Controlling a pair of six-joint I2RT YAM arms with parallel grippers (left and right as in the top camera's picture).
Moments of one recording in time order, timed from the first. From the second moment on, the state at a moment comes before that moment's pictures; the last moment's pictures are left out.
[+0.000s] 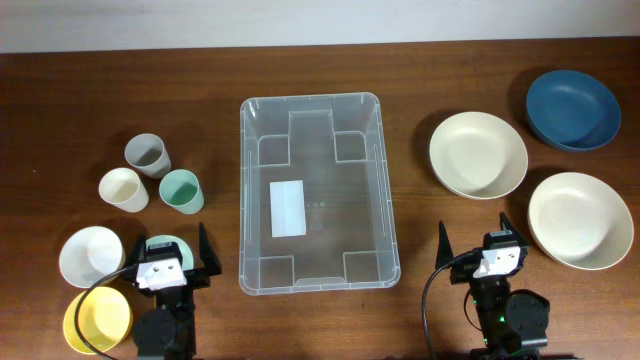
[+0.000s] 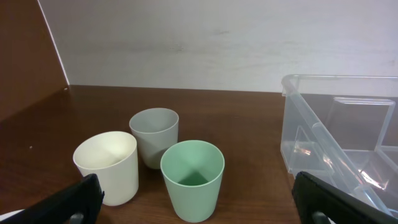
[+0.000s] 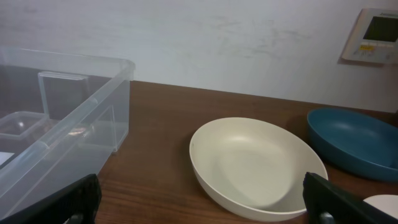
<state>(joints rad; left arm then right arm) -0.03 0.01 0.02 -0.07 -0.19 0.00 0.05 0.01 0.01 -0.07 -0.02 -0.09</state>
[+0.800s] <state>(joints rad) -0.03 0.01 0.02 -0.07 -0.19 0.00 0.05 0.01 0.01 -0.05 -0.02 -0.09</state>
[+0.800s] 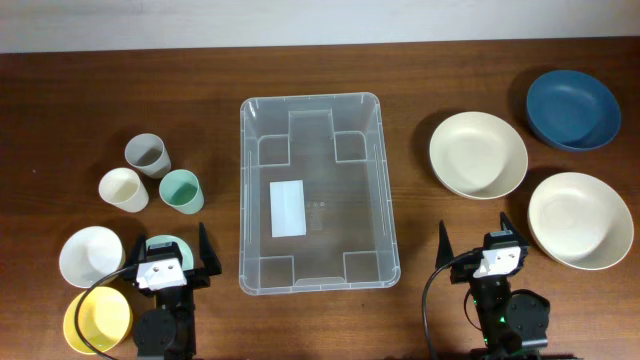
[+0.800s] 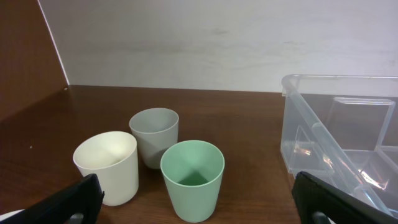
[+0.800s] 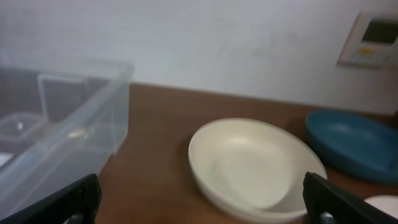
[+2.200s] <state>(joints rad) -0.03 0.01 0.02 -0.06 -0.19 0.00 -0.01 1.07 0.90 -0.49 0.07 -0.02</state>
